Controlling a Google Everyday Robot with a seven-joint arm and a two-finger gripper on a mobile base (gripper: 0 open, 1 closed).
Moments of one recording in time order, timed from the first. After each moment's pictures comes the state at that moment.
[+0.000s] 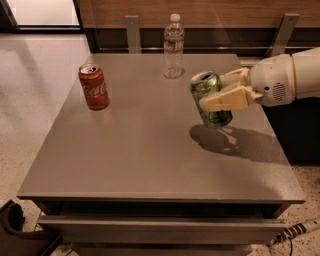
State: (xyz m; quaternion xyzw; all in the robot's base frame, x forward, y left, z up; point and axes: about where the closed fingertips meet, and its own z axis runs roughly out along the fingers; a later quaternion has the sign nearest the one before) arm 0.519 -0.125 0.935 -0.47 0.71 0.31 0.42
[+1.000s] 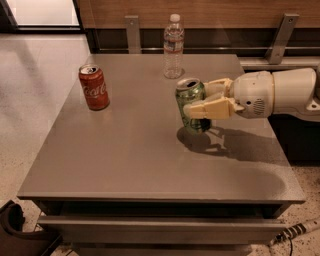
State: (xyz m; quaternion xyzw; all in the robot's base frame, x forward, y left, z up) arm 0.517 -0.093 0.918 -0.46 0.66 0.37 0.46
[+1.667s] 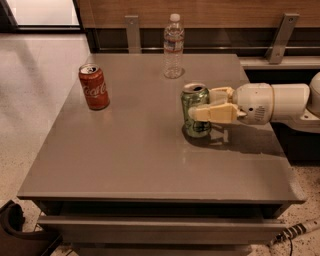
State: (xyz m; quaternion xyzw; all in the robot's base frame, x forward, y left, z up) arm 0.532 -0.104 0.894 -0.43 0.64 0.43 0.47
